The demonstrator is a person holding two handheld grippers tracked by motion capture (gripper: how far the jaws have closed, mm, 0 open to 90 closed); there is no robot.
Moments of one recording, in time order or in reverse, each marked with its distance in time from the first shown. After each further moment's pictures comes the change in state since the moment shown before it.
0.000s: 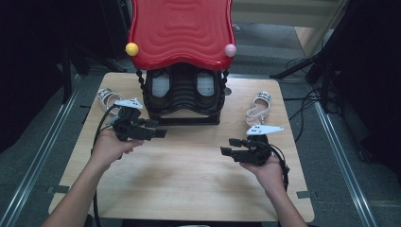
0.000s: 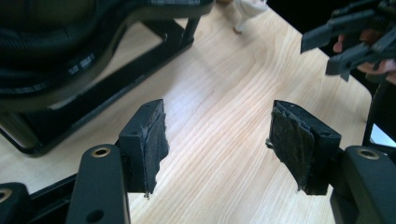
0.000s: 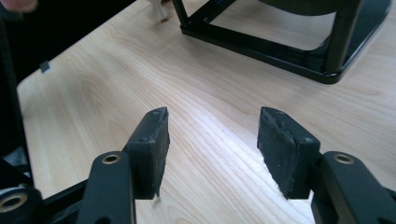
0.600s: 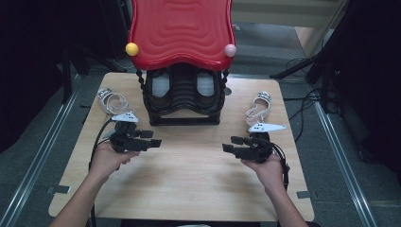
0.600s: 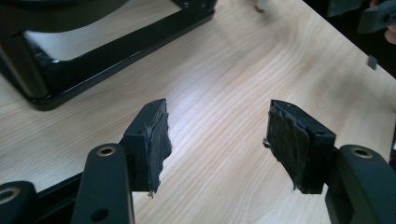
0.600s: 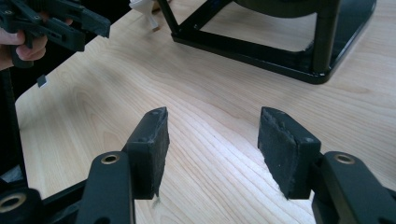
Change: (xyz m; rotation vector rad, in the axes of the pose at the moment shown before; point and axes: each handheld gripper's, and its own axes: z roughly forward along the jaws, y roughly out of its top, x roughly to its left) left arm 0.016 -0.039 0.007 -0.005 0.061 -0.042; right arm -0.013 -0.001 0.000 -0.013 -0.027 0.045
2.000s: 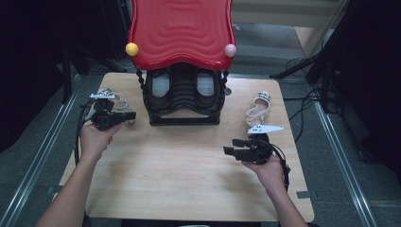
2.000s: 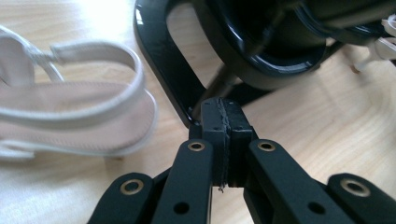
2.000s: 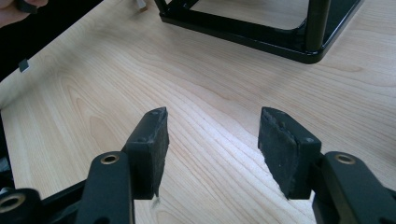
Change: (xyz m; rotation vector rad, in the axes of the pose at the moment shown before) left arm 0.086 0.024 -0.022 -0.094 0.215 -0.195; right arm -0.003 -0.006 0.003 0.057 -0.032 -0.003
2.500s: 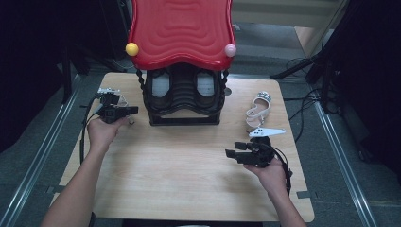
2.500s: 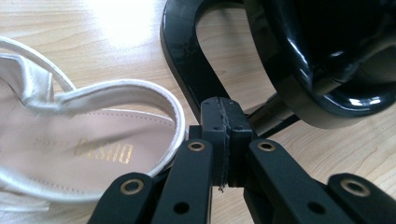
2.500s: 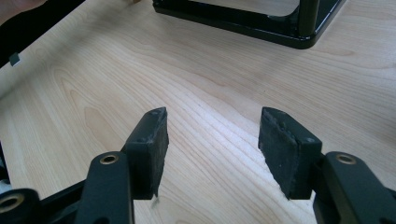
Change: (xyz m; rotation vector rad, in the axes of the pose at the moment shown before) left arm 0.017 0.011 0.029 0.000 0.033 -0.034; right arm 0.001 -0.009 -0.004 0.009 -0.022 0.003
